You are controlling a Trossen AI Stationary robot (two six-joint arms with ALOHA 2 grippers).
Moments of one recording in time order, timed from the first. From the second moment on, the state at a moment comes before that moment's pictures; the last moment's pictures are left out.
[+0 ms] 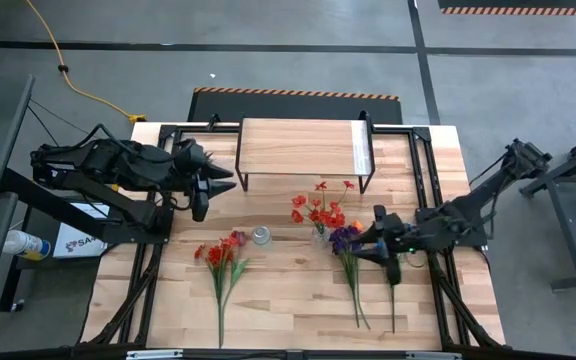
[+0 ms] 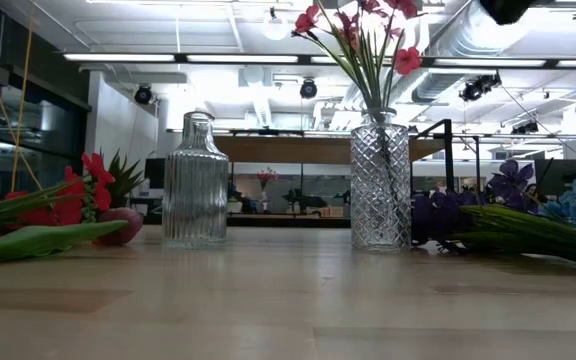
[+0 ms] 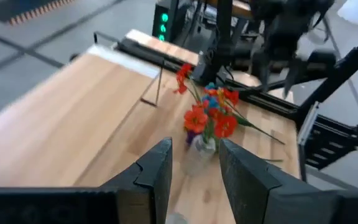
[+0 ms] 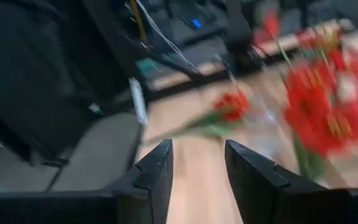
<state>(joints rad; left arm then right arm) -0.24 1.08 1.50 -0.90 -0.41 -0.47 0.63 0.95 0.70 0.04 0.49 0.49</state>
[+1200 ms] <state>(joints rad) -0.68 1.37 1.50 -1.03 -0.29 -1.77 0.67 0.92 1.18 -0.39 0.51 -0.01</state>
